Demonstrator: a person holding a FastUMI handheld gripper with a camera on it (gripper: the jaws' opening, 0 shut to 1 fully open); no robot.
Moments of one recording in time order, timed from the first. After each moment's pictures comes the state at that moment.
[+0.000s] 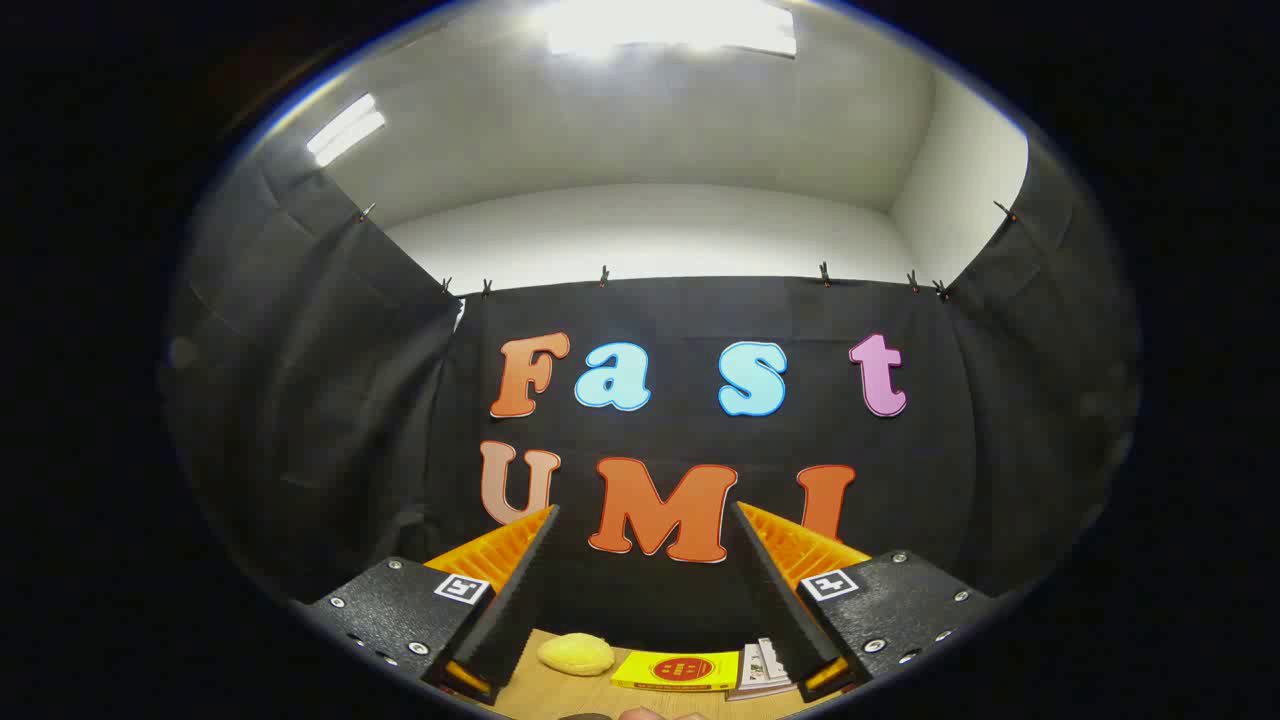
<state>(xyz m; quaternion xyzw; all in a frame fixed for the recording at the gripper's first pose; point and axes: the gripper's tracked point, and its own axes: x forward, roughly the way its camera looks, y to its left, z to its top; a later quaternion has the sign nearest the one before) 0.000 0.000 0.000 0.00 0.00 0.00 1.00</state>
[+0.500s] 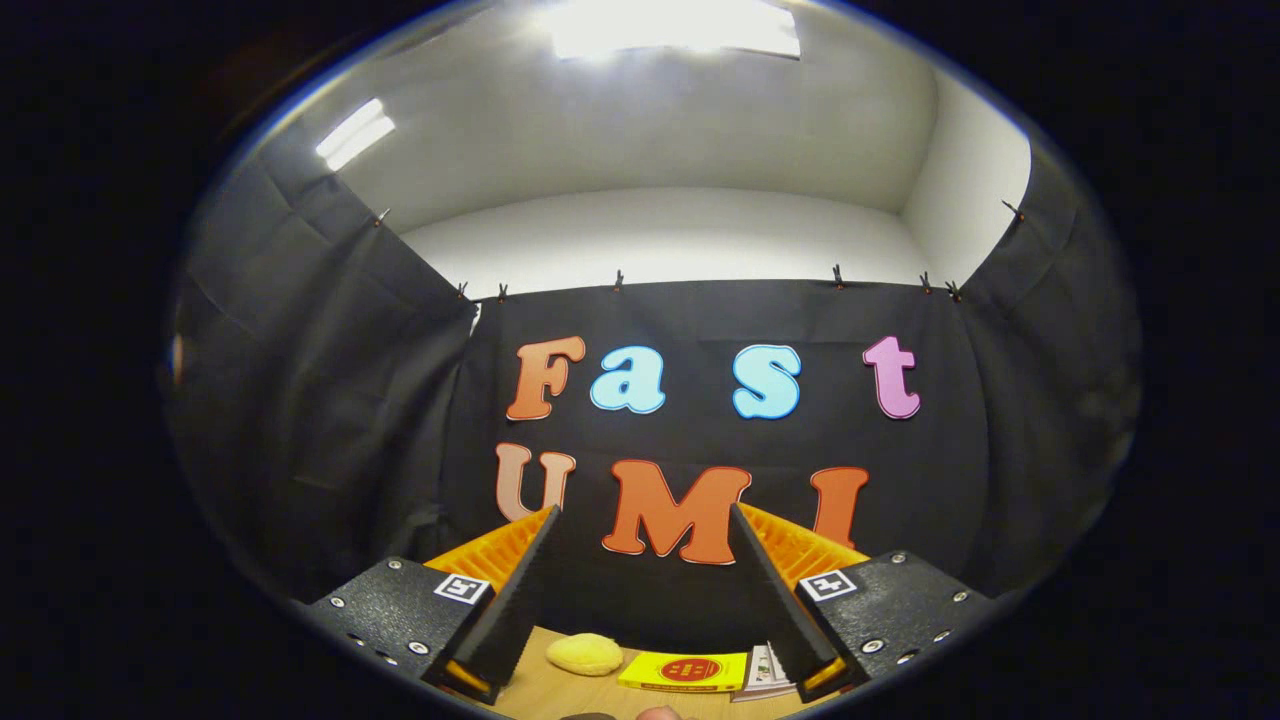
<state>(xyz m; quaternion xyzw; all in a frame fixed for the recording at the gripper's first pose) -0.007 0.008 0.004 0.00 -0.01 0.03 1.00</state>
